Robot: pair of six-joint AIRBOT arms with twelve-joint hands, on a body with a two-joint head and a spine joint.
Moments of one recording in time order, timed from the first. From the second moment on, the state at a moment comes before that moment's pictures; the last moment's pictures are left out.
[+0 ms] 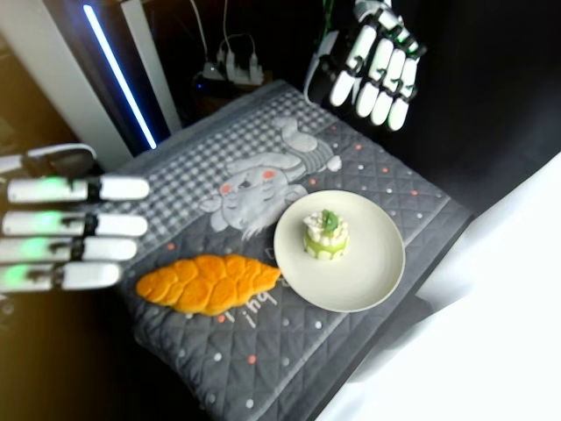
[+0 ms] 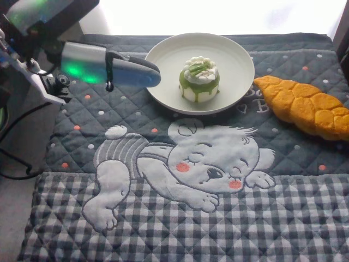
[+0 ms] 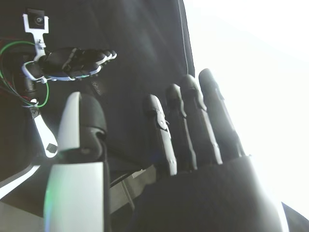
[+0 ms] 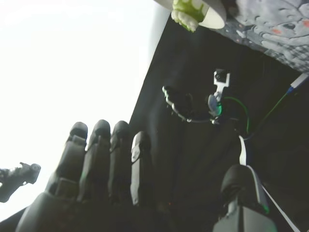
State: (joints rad) left arm 0.48 -1.09 1.37 0.27 -1.09 0.47; right arm -0.96 -0.83 1.26 0.04 1.56 -0.39
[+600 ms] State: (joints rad) left arm 0.31 -1.11 1.42 0.43 -0.78 0.45; right arm -0.96 -0.87 1.26 0.06 1.56 -0.42
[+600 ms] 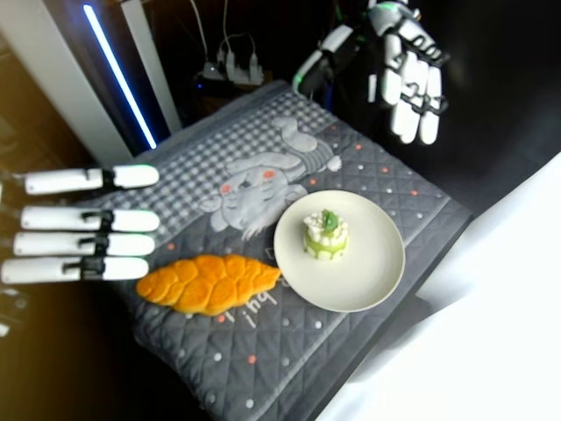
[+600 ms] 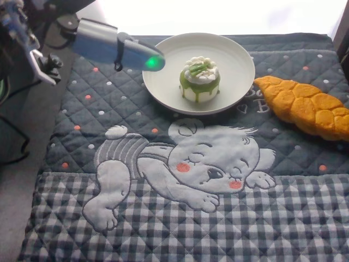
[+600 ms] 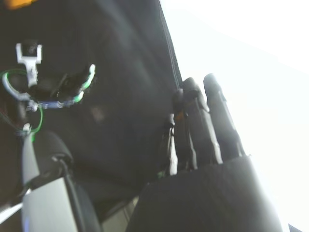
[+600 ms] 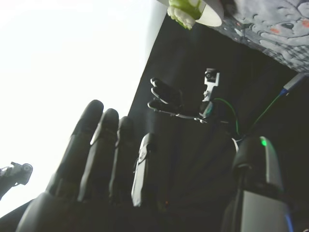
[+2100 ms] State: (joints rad) left arm 0.11 -1.36 1.55 1.04 -0.24 0.33; right arm -0.96 -0.89 1.23 0.06 1.56 -0.42
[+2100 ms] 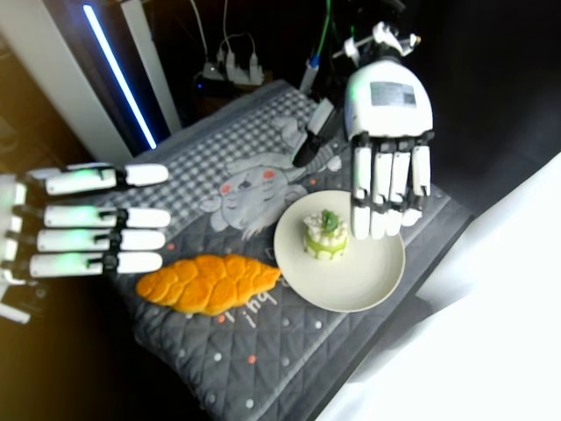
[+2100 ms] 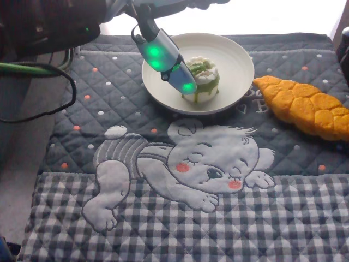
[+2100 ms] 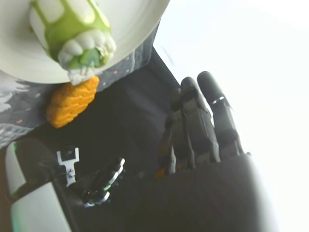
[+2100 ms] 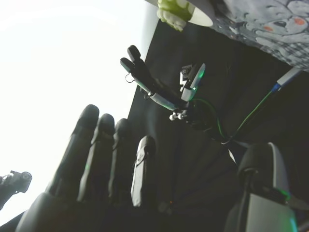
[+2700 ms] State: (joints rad) left arm 0.18 -1.45 1.66 1.02 -0.17 0.33; right arm -0.96 -0.89 1.22 0.06 1.57 -0.42
